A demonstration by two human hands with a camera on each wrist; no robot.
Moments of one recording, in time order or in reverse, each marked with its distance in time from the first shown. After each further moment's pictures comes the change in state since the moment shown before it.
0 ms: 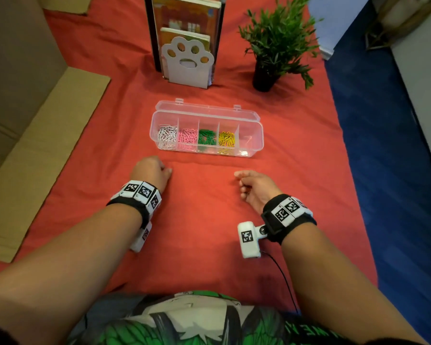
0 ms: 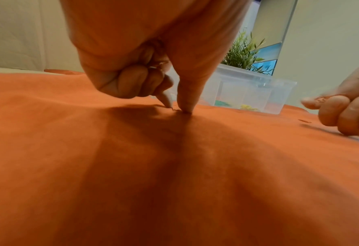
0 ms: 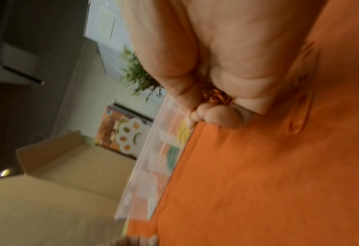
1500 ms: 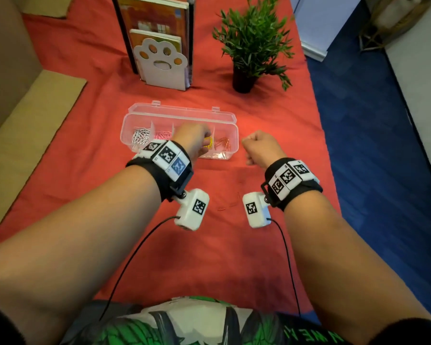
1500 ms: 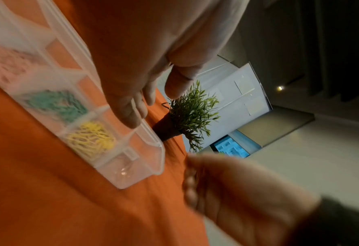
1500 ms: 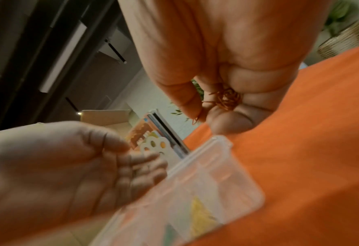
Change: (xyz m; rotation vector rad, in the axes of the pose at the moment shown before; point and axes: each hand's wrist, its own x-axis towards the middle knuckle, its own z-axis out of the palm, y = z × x) left_hand 0.010 0.178 -0.015 -1.182 -0.339 -0.346; right_hand 0.011 -0.098 -0.047 -0.668 0.190 -0.249
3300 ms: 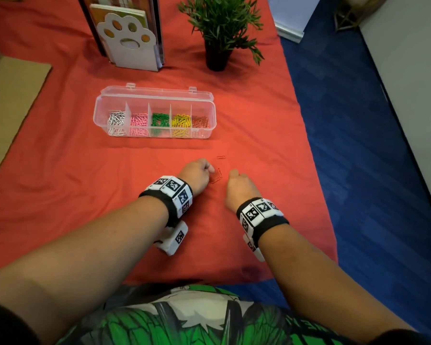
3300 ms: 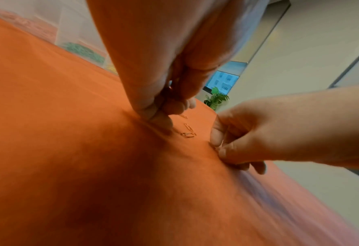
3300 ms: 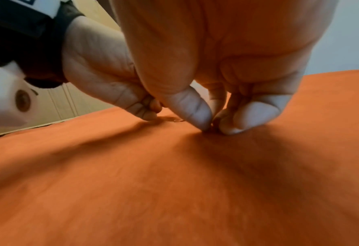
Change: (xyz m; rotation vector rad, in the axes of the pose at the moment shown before) left_hand -0.024 -0.127 0.018 0.931 -0.199 0.285; right_hand -0.083 0.113 0.047 -0.748 -0.037 -0.087
